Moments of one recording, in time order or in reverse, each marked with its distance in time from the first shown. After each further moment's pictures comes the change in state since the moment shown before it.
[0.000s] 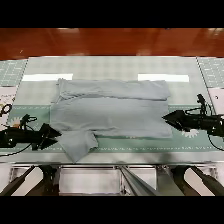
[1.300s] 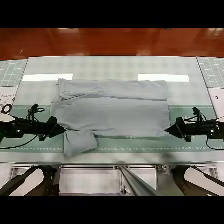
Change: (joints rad) left arm -0.165 -0.052 0.085 -0.103 0.047 0.063; right arm -0.098 -0.230 0.007 -0.142 0.058 0.071
